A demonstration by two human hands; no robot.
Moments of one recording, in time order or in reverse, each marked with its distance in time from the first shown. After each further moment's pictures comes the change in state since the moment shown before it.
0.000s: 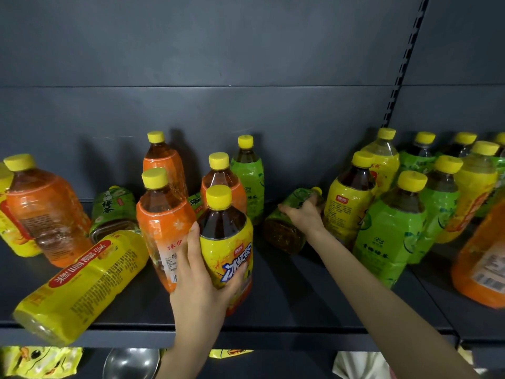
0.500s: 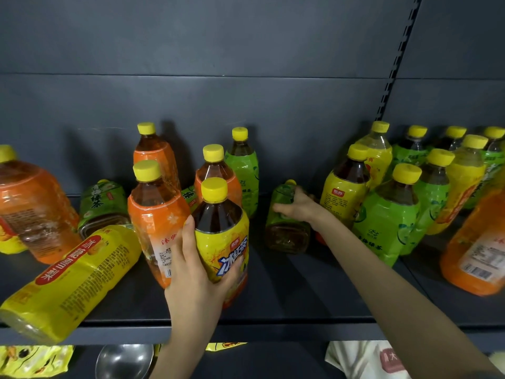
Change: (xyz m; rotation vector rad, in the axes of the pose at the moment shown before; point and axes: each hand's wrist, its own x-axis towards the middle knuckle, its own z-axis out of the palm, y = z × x) left_hand 0.001 -0.003 0.002 -0.007 0.007 0.005; right_hand -0.002 -0.014 -0.018 -0.334 -0.264 0.068
